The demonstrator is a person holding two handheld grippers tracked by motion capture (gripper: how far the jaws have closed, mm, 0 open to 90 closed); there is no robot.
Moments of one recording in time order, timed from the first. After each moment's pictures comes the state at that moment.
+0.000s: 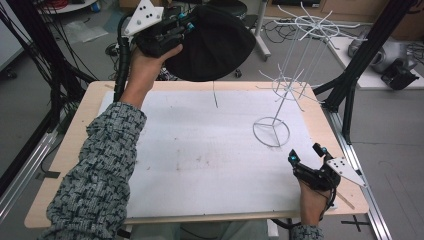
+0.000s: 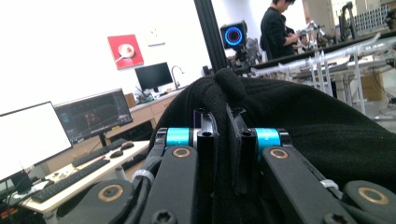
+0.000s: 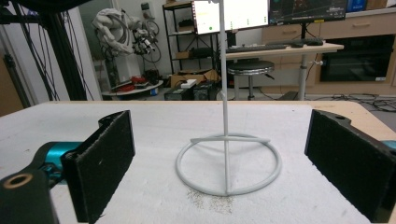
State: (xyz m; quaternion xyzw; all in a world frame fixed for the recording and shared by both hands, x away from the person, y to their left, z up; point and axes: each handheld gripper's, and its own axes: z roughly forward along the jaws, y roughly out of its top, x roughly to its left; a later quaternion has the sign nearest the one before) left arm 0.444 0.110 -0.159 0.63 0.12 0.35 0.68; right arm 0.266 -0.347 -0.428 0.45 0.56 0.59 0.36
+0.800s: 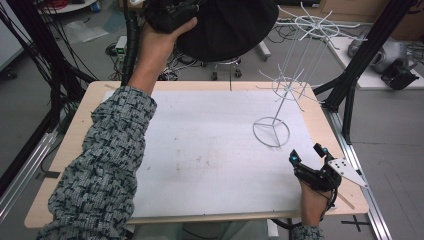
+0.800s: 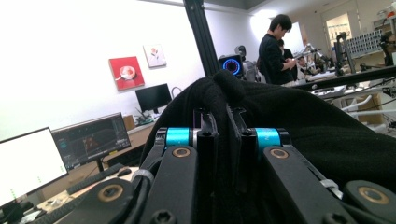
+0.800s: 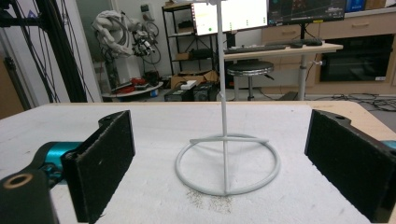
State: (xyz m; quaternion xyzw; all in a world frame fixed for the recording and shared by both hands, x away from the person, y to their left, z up) left arm 0.434 0.077 -0.103 0.61 0.11 0.36 0.70; right arm 0.264 -0.349 -0.428 0.45 0.56 0.59 0.36
